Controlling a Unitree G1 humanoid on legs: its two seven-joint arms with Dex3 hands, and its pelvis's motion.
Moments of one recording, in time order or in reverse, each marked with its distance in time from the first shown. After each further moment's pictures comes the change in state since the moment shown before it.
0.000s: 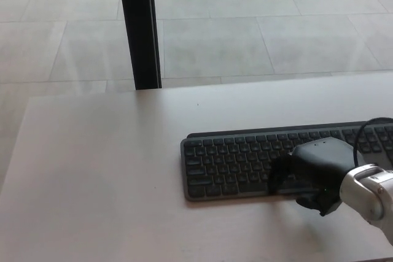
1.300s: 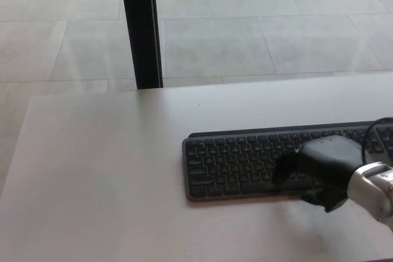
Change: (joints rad) left_arm 0.001 0.011 -0.019 0.000 -0.026 -0.001 0.010; right_arm 0.030 -0.016 -0.167 -0.052 -0.011 -0.037 0.073
